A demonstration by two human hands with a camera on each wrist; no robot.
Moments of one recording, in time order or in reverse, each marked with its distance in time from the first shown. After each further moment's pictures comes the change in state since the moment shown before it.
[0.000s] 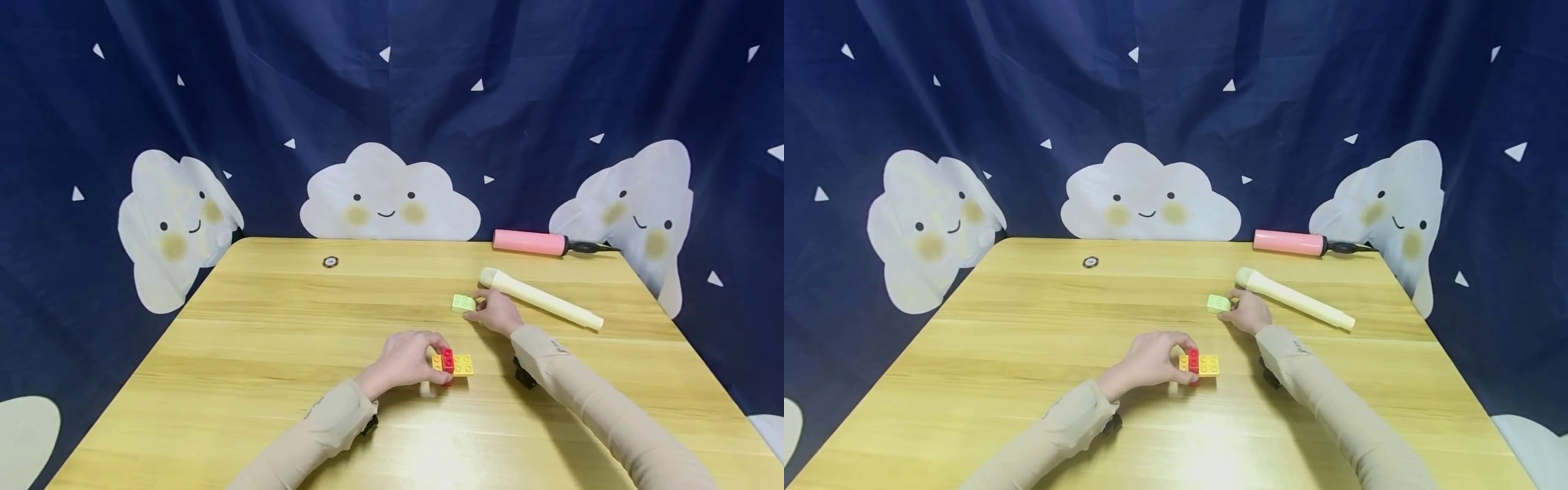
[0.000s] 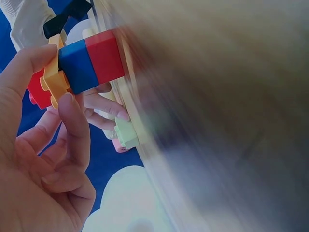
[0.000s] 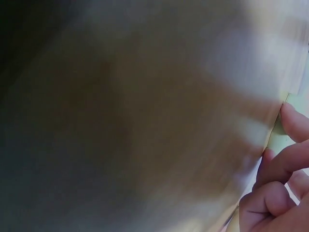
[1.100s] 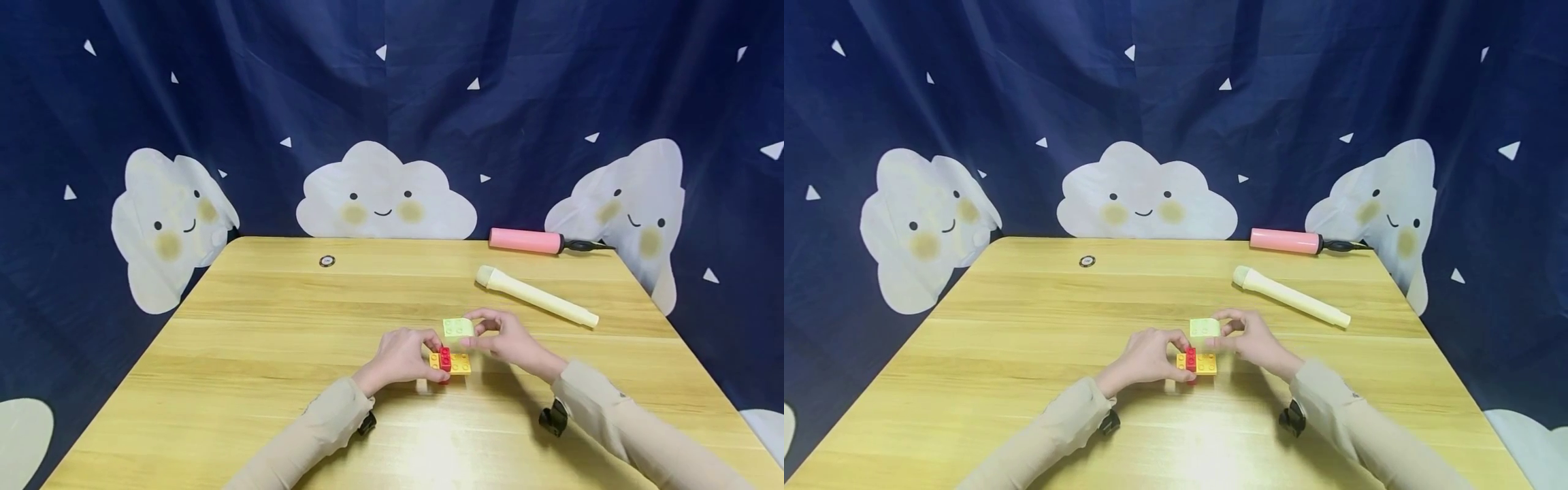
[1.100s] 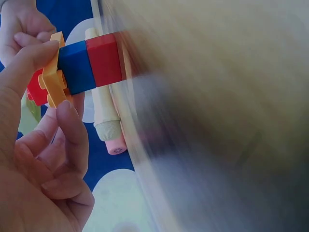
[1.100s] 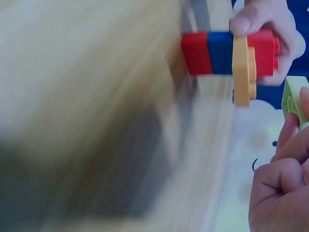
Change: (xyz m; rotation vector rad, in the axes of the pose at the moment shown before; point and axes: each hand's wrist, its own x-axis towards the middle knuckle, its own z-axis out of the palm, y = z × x) left_hand 0.001 -0.005 0.001 -0.040 0.033 -0.036; right_hand -0.087 -0.030 -0.024 0.609 -0.180 -0.098
